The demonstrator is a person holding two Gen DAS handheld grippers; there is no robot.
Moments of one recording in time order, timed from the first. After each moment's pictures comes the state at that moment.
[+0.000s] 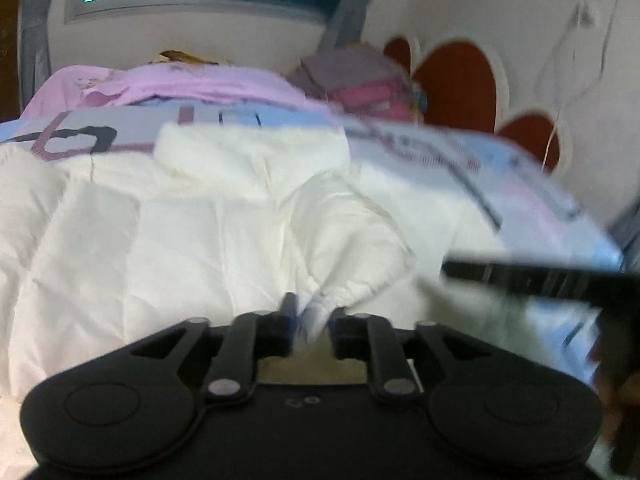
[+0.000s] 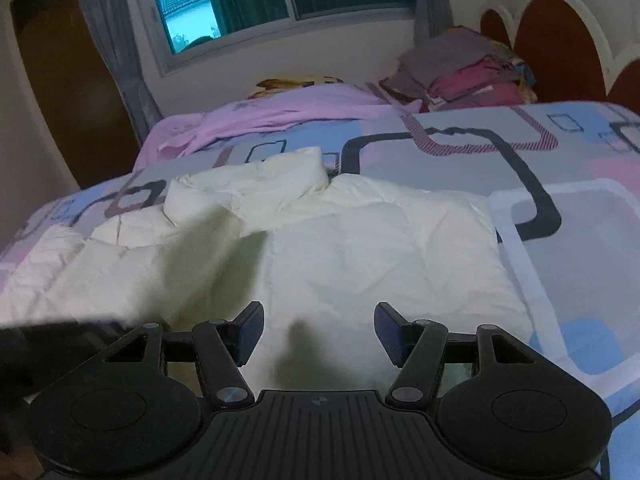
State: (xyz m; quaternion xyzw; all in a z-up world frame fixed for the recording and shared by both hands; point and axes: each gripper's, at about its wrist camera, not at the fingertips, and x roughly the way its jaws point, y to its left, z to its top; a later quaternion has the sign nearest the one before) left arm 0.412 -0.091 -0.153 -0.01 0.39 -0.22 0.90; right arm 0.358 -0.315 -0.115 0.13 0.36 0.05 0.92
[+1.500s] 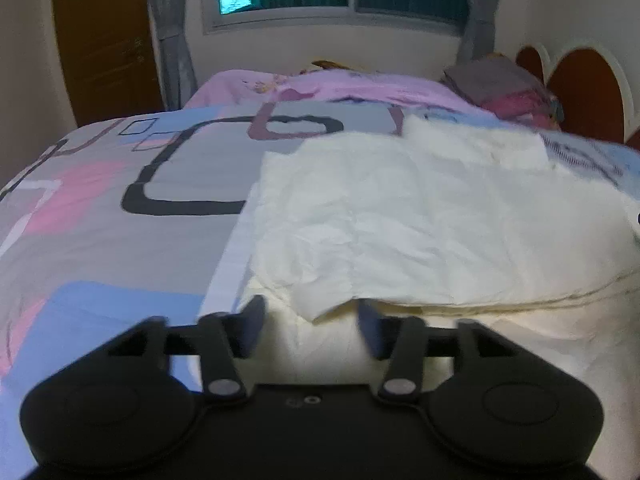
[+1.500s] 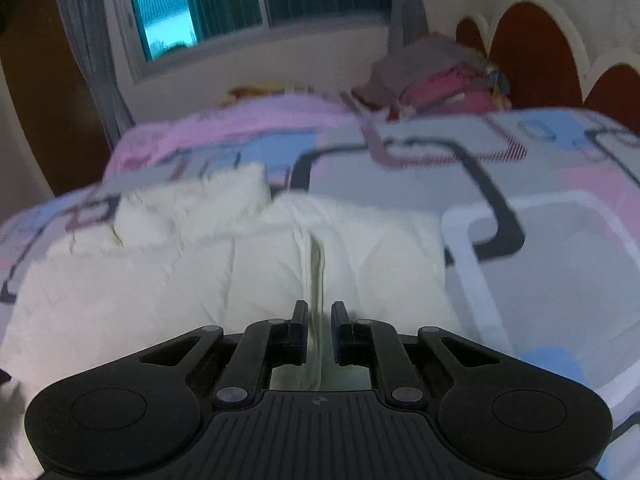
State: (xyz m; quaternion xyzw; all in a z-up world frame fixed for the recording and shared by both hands) left arm 0.362 0.064 -0.141 0.02 0.37 -0.01 0.93; right arm 0.369 -0.349 -0.112 0.10 0.33 0.00 0.94
